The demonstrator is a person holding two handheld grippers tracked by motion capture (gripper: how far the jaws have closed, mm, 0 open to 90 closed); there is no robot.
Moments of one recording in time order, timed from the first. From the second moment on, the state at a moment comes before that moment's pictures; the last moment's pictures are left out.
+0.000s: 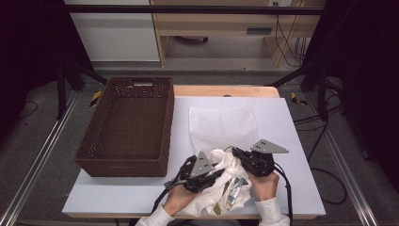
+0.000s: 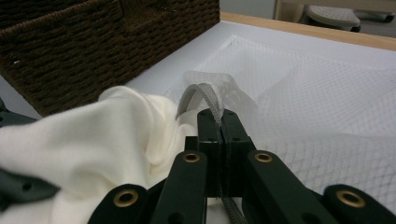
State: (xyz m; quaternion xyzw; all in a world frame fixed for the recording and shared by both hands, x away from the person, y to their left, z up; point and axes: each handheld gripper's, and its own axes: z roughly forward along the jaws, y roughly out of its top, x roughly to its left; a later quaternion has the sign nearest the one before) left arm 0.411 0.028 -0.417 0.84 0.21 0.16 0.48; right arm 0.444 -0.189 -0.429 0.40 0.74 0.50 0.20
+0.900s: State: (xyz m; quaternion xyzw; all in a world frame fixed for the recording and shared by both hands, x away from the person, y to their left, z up) left arm 0.446 0.042 -0.425 0.85 0.27 0.20 0.41; right arm 0.438 -0.194 -0.421 0.38 0.74 0.51 0.20
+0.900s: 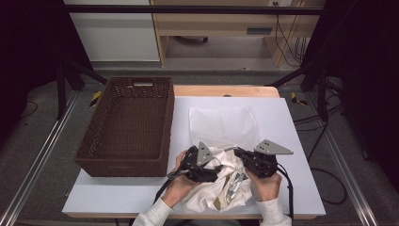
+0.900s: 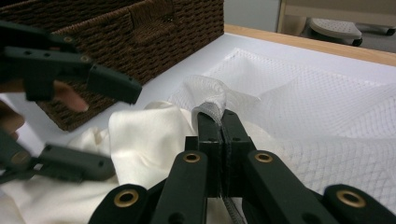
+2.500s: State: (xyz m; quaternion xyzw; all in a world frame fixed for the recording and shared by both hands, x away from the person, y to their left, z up) left arm 0.426 0.051 -0.427 0.85 0.27 0.16 0.42; right arm 0.437 -0.195 -0.426 0.39 0.74 0.52 0.20
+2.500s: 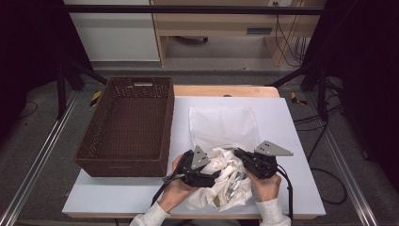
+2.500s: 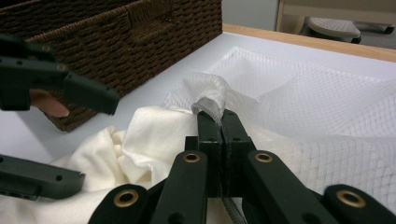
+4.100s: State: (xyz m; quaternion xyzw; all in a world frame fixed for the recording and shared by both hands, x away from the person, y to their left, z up) left arm 0.480 0.052 -0.460 0.85 0.31 0.12 0.41; right arm 0.437 -0.193 -0.429 0.38 0.74 0.51 0.20
